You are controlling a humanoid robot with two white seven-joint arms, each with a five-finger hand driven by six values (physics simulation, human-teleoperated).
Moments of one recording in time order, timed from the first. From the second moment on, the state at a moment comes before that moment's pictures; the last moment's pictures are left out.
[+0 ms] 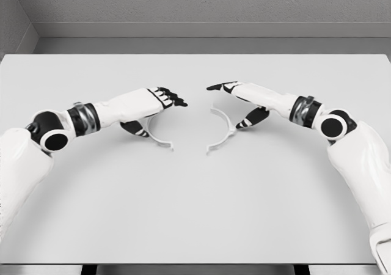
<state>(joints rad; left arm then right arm) -0.54 0.42 -0.48 -1.30 -0.64 -0.61 -0.46 -0.63 -0.31 0.41 -0.99 0.36 -0.61 0.56</state>
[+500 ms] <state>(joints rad) -0.56 0.53 -0.47 -1.30 -0.65 -0.61 -0.46 -0.64 -0.29 0.44 -0.99 0.37 -0.61 0.56</state>
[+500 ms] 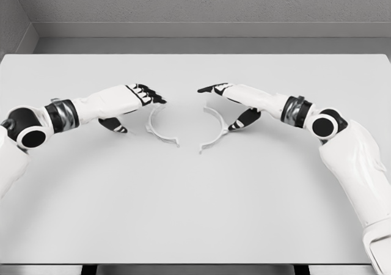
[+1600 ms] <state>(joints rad) -0.60 0.60 -0.29 -1.21 -0.67 -0.61 -0.46 -0.65 -0.25 0.48 -0.99 0.38 -0.61 0.56</state>
